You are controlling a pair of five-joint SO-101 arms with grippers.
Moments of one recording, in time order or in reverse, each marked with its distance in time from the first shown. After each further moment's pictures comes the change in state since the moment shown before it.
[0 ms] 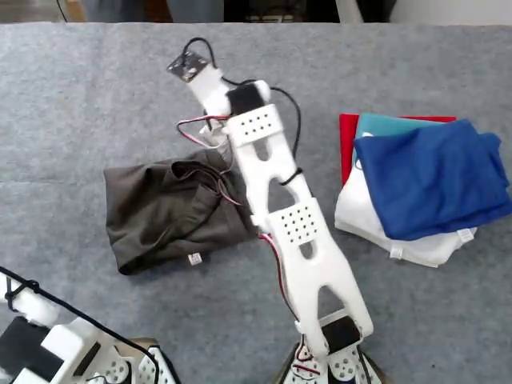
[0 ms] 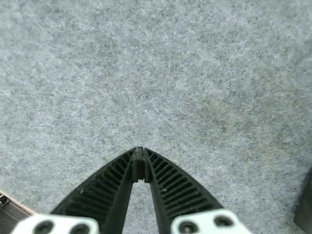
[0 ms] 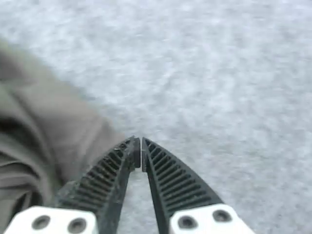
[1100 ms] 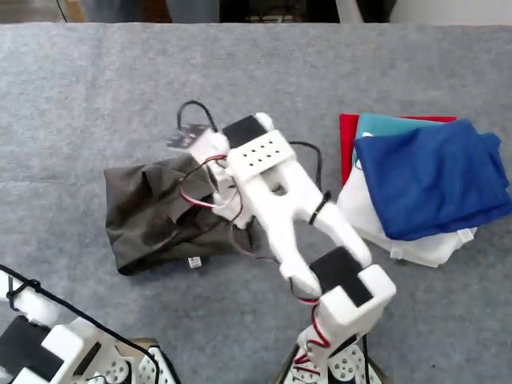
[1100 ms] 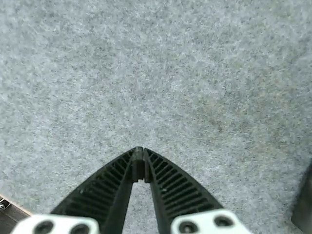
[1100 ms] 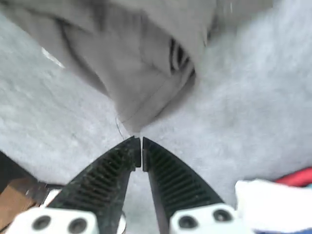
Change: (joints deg) left arm 1.1 0.0 0.0 0.0 0.0; right arm -10.3 -60.7 86.9 0.1 -0.1
